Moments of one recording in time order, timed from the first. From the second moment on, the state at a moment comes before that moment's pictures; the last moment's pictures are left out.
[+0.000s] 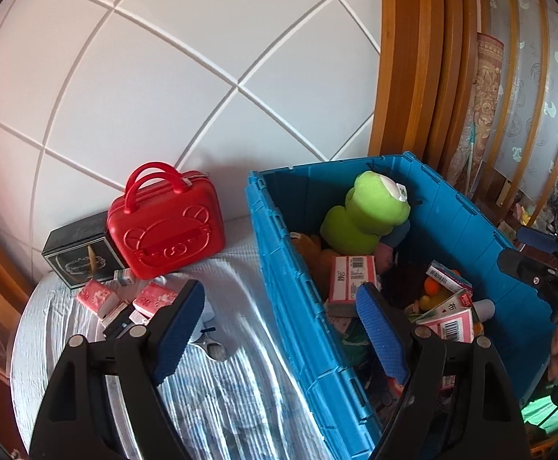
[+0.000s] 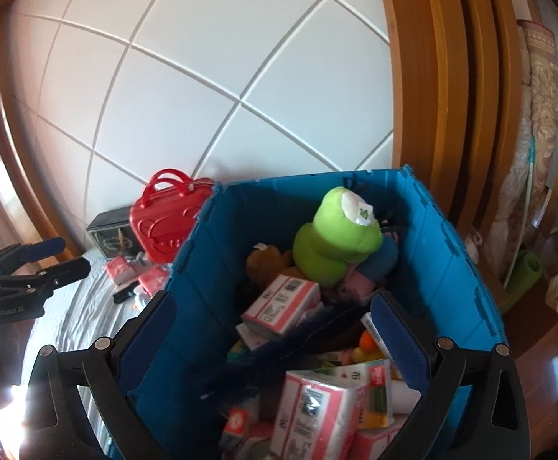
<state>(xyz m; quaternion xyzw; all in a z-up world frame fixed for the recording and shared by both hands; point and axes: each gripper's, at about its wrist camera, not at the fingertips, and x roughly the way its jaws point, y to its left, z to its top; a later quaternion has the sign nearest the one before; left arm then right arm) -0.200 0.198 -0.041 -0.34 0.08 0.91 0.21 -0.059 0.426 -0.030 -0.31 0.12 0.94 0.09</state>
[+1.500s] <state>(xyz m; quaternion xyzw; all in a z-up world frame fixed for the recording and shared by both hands) -0.076 -0.091 -0.039 -0.37 0.03 0.93 0.08 -0.015 0.094 -0.011 -0.35 0.08 0.93 0.12</state>
